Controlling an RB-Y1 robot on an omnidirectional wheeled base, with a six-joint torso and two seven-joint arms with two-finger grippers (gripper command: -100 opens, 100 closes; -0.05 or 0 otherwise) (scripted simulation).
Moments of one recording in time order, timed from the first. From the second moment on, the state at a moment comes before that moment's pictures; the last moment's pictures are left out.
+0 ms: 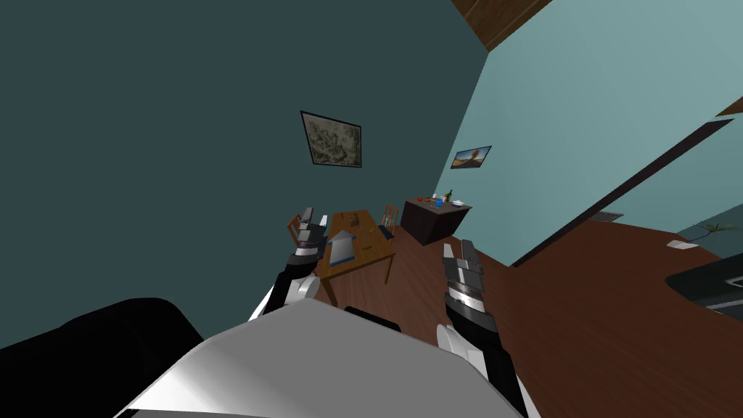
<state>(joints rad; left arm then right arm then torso) 0.51 0.02 0.03 -2.33 0.09 -0.51 -0.09 0.54 -0.02 0.04 -2.22 -0.06 -0.53 0.12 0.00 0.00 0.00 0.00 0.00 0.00</state>
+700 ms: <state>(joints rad) 0.44 0.15 0.06 -2.19 0.07 -0.33 -0.02 0.54 -0.02 0.04 -2.22 -0.06 -0.53 0.12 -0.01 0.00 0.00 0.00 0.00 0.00</state>
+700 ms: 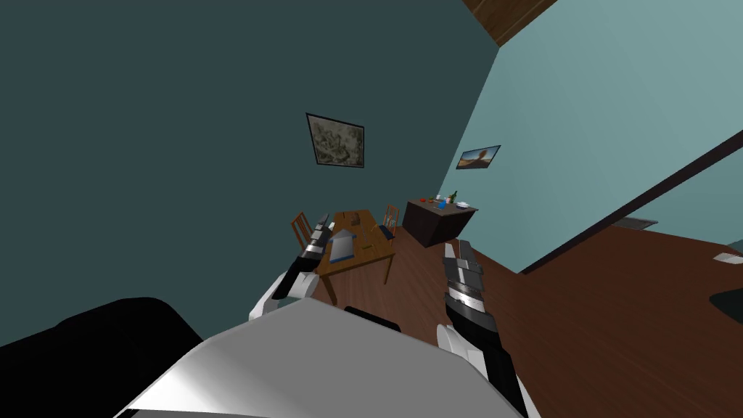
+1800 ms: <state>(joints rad) 0.35 0.19 0.08 -1.97 0.04 -0.13 0.06 0.54 -0.02 0.04 -2.22 -0.06 -0.53 0.12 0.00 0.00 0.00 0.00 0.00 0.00</state>
